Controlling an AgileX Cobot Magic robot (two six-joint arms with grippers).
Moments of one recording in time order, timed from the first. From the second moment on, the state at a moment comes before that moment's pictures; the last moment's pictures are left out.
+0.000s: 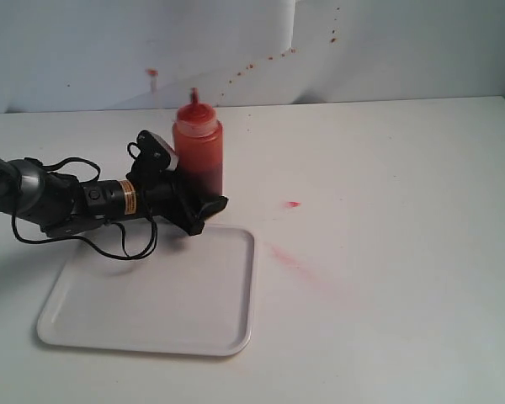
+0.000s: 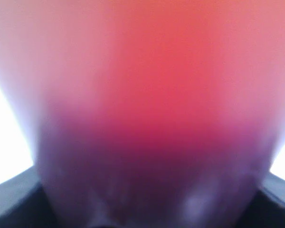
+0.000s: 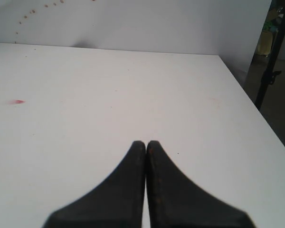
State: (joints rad) left arm -0.18 2.39 -1.24 1.01 -0.80 -0.46; right arm 0.00 0.01 0.00 -0.04 0.34 -0.05
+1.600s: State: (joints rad) left arm 0.09 2.21 -1.07 1.28 -1.15 -0.62; right arm 0.00 0.01 0.00 -0.04 0.34 -0.05
